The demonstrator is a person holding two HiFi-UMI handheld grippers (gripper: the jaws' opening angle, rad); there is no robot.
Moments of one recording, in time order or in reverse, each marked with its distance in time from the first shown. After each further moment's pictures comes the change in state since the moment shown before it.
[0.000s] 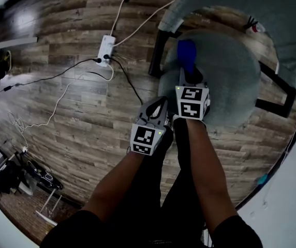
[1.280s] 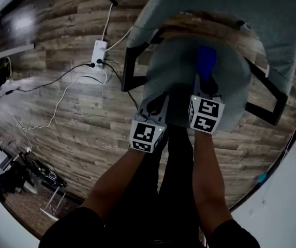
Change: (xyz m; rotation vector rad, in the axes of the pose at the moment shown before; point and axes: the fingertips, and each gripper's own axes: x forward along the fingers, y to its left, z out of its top) left arm 0.063 -0.037 0.047 -0.009 0.000 -0.009; right arm -0.041 -0.119 -0.001 0.158 -0.058 -0.104
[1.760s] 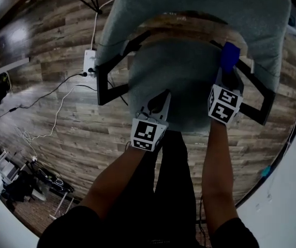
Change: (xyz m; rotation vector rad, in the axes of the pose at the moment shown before) left arm 0.057 -0.052 0.026 0.073 0.019 -0.081; right arm 0.000 -0.165 -0.002 0.027 0.042 -0.248
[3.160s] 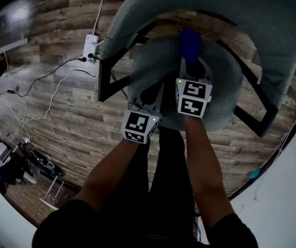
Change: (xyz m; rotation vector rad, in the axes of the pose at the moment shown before) left arm 0.001 0.050 -0.004 -0.079 0.006 0.091; right arm 0.025 0.169 0.020 -0.050 0.009 0.347
